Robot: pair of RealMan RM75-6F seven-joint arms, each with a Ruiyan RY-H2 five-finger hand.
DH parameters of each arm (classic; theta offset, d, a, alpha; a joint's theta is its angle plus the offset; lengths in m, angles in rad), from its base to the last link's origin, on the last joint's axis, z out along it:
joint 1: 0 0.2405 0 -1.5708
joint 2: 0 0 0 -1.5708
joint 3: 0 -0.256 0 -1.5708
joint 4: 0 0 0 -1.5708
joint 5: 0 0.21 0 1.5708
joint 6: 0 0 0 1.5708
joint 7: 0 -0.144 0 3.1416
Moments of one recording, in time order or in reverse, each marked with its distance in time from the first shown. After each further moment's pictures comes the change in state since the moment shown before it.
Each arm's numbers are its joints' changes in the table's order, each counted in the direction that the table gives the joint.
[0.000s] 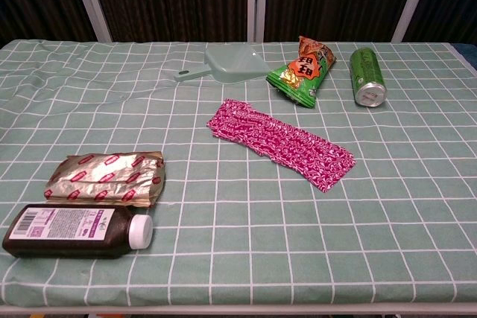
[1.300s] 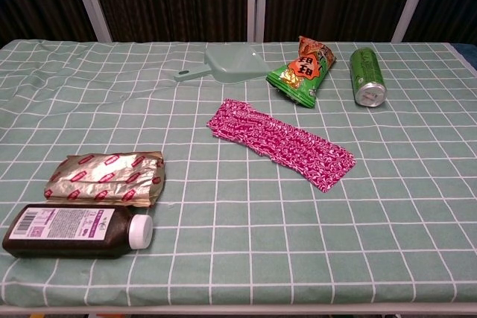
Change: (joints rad) left arm 0.009 -0.036 -0.004 -0.048 -0.013 -0.010 0.032; right arm 0.045 -0.003 0.019 0.019 -0.038 0.081 0.021
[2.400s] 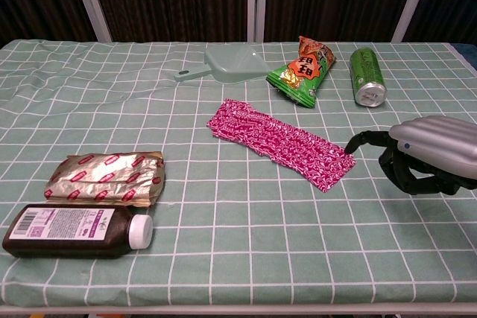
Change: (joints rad) left arm 0.025 0.009 0.004 -0.082 -0.006 -0.028 0.136; right arm 0.256 -0.243 0.025 0.064 0.166 0.446 0.298
